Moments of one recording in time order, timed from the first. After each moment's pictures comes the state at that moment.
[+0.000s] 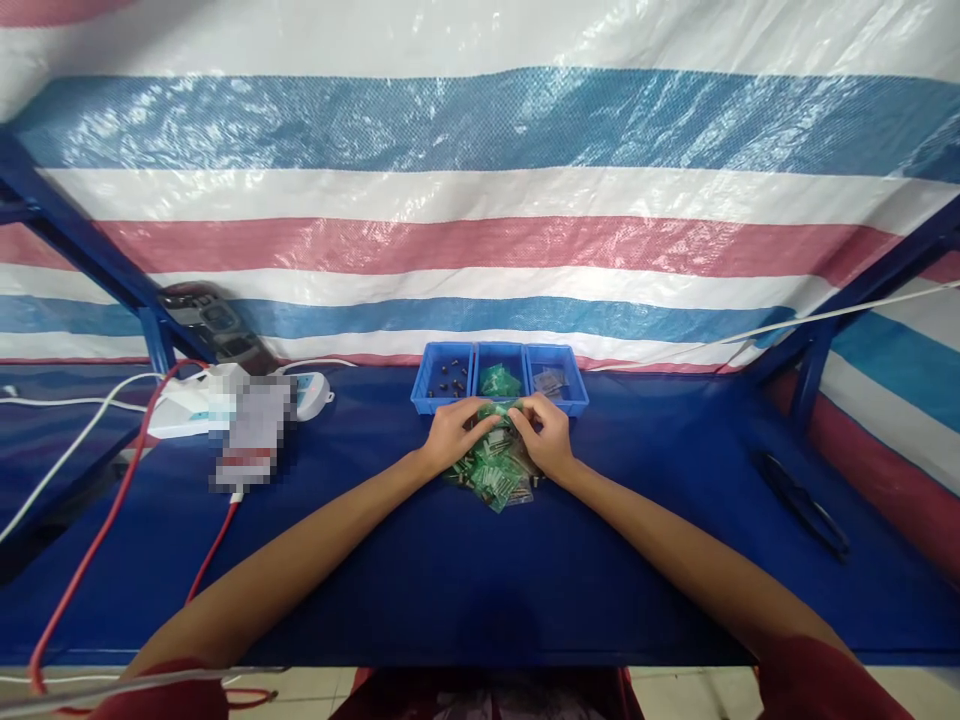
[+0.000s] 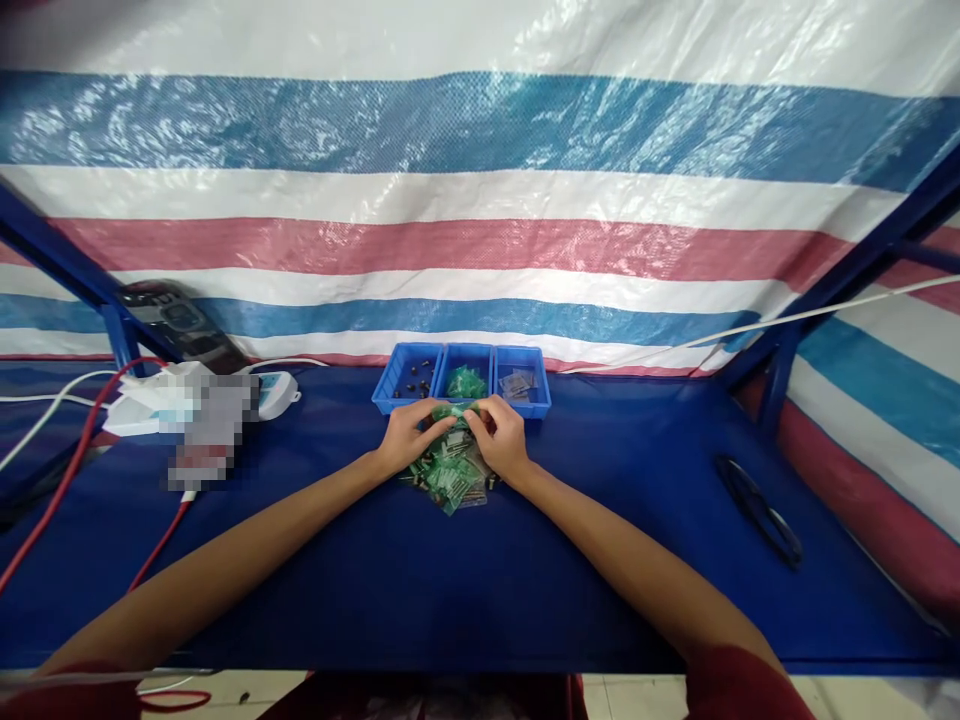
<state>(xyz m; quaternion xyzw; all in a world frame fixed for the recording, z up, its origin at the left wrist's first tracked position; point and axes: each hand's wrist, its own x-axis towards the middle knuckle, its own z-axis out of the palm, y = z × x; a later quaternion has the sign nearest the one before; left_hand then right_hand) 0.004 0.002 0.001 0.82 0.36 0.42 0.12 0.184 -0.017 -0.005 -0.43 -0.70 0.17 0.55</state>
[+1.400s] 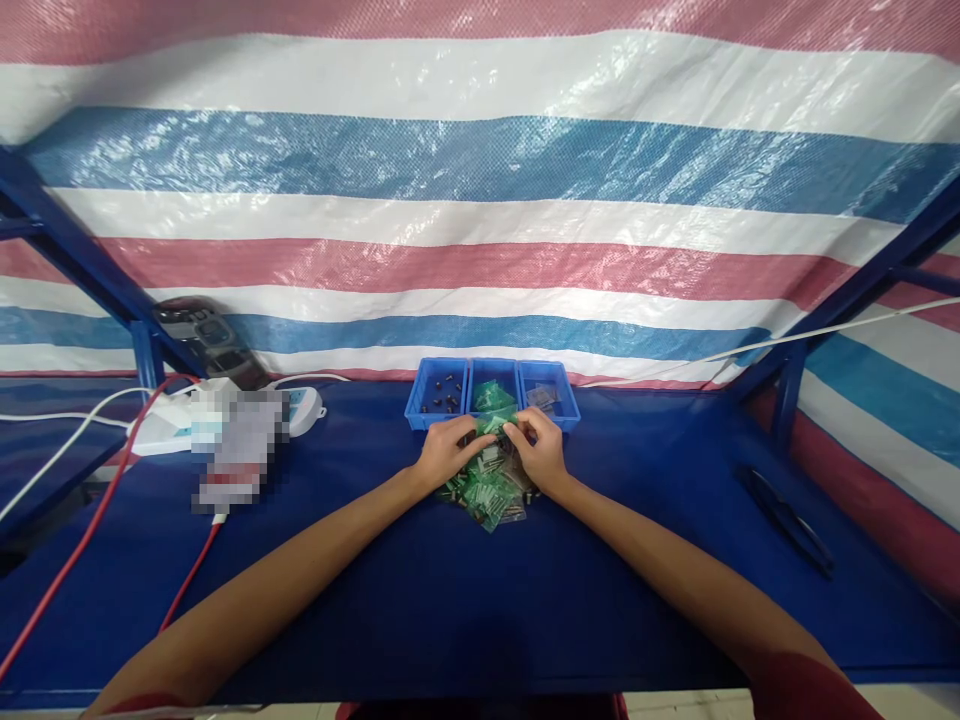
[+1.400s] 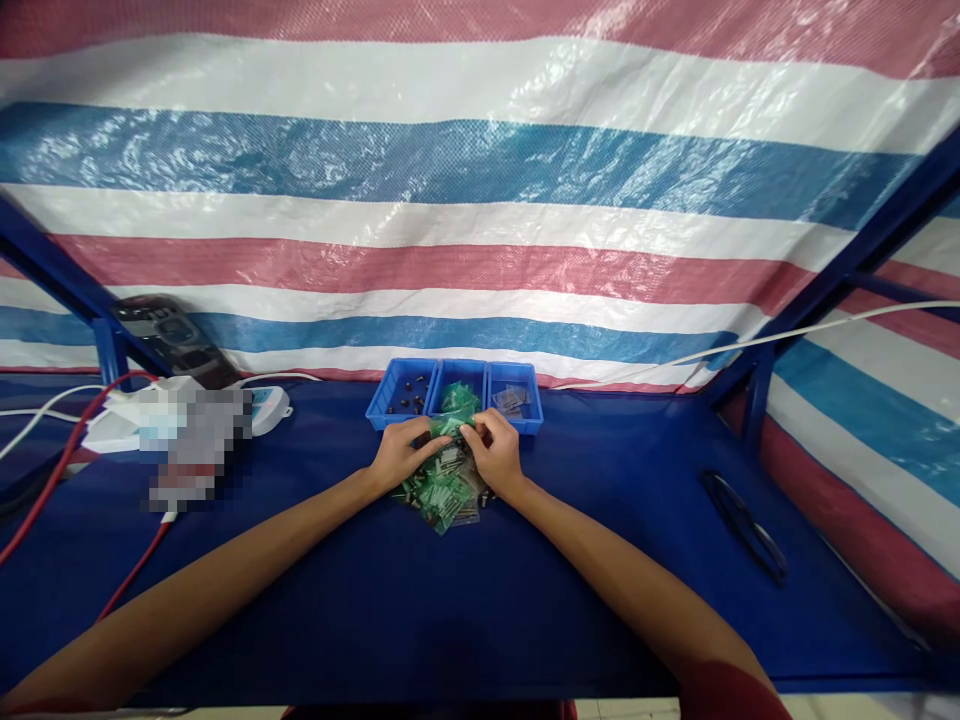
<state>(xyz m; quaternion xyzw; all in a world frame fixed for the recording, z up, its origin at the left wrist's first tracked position) 0.002 0.005 0.000 0.84 0.33 0.43 0.07 0.184 -0.011 -0.007 -0.41 -0.68 0.18 0.58</state>
